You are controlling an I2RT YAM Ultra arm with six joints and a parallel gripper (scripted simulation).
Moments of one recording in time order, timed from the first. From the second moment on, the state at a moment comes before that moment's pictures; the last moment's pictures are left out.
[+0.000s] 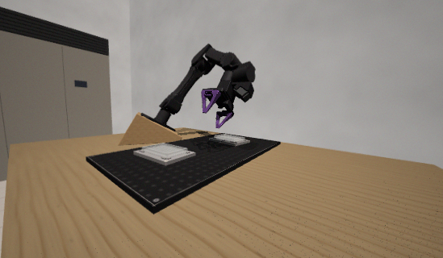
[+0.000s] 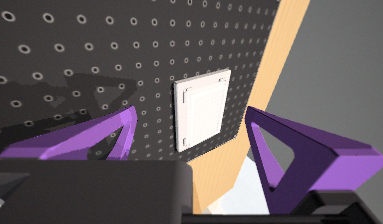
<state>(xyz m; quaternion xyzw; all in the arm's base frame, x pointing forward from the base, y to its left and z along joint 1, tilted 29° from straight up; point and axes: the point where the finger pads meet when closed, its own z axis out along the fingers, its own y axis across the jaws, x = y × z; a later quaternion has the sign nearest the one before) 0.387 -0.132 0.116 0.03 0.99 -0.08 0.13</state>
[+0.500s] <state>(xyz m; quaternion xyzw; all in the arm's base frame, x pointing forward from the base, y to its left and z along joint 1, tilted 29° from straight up) 0.350 -0.175 0.069 0.02 1.00 0.03 0.08</state>
